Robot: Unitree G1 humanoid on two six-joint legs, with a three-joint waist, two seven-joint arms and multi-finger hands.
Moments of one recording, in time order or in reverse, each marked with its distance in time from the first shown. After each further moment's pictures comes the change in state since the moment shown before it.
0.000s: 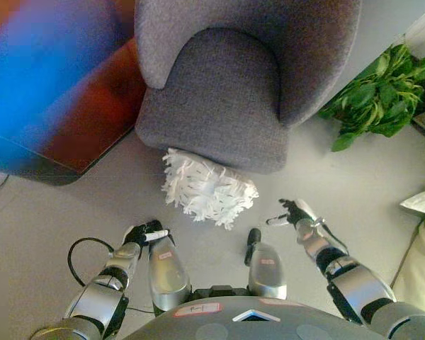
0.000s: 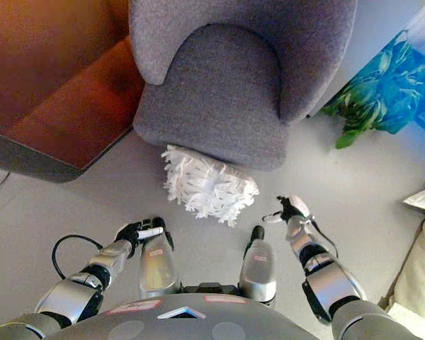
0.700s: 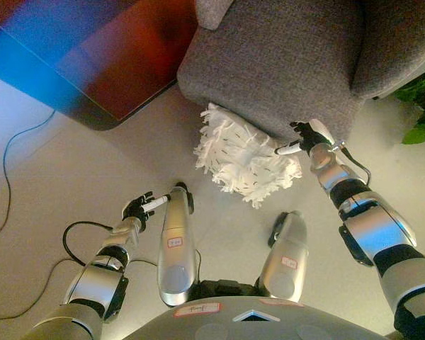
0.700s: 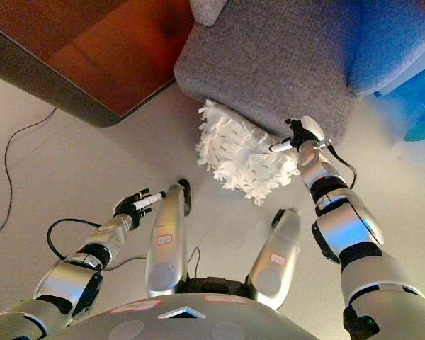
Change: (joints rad) left arm -0.075 0.025 0.070 -0.020 -0.230 -0.016 -0.015; right arm -0.422 -0.121 0.090 -0.003 0.115 0.040 0.094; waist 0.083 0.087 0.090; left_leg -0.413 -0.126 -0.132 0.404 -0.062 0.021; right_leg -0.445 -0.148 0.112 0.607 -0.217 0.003
